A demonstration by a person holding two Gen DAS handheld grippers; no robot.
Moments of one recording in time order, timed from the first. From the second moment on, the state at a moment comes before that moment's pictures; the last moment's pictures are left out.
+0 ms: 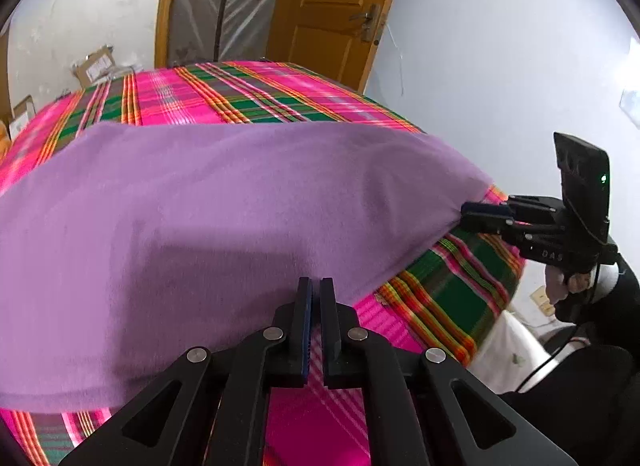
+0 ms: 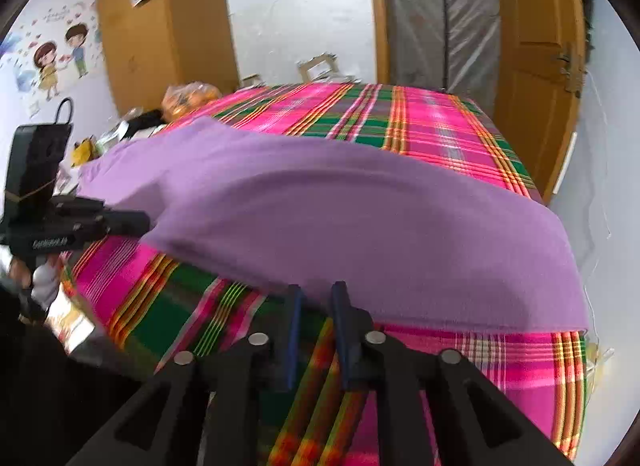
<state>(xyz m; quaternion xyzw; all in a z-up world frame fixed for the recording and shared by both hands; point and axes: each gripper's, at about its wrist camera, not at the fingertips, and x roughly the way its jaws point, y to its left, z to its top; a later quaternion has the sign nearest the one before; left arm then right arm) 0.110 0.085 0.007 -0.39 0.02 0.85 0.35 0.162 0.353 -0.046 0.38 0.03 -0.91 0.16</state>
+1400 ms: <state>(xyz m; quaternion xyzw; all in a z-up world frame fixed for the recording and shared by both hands) 0.058 -0.160 -0.001 -0.38 -0.16 0.91 0.00 0.015 0.224 -0.042 0.44 0.00 -0.87 0.23</state>
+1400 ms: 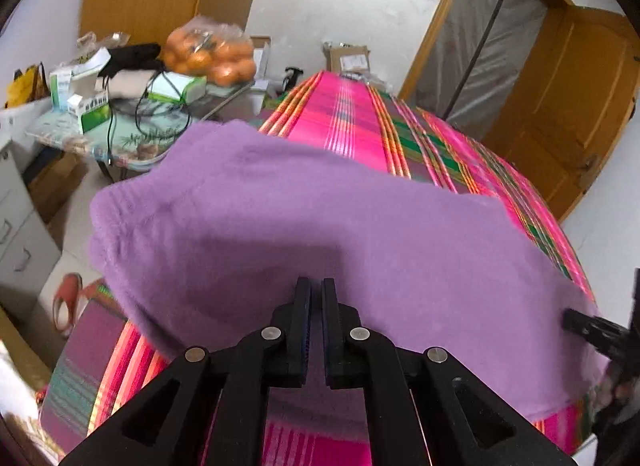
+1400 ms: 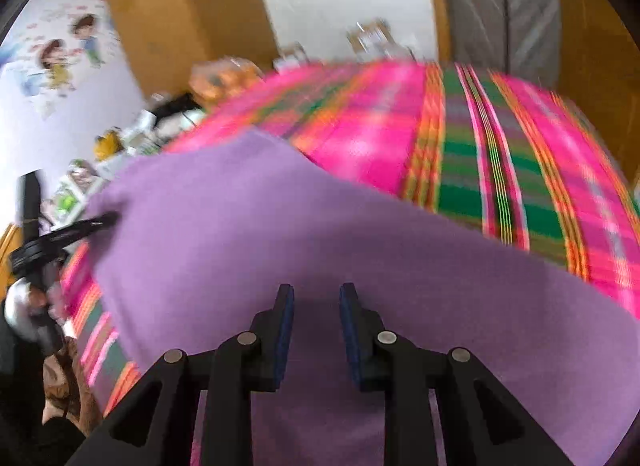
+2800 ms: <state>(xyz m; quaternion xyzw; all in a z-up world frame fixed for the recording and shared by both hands) 0.032 -0.225 0.000 -0.37 -0.16 0.91 -0.04 -0.040 0.111 -0.029 0.44 -0.01 -0.83 0.33</state>
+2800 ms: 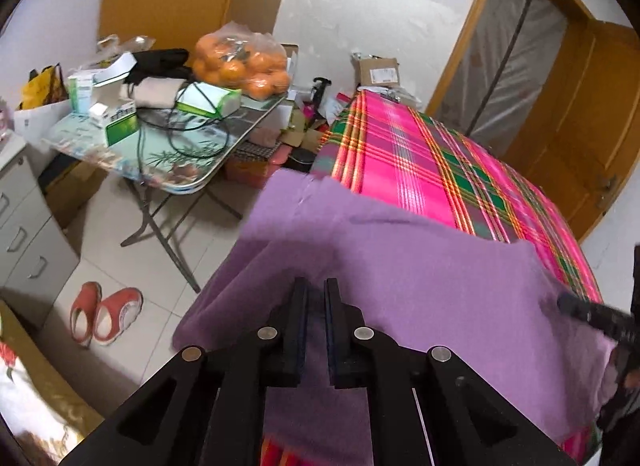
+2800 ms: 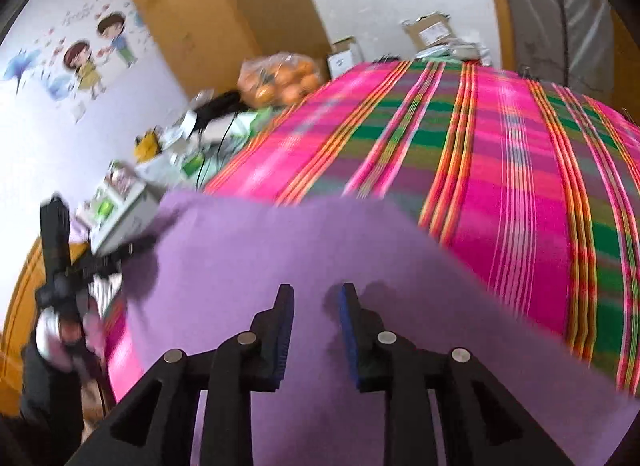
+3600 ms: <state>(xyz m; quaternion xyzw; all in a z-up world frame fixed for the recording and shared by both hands) 0.087 -0.164 -0.006 -0.36 -0.12 0.92 -0.03 0.069 0.276 -0.045 0.45 -0.05 -0.84 0.29</state>
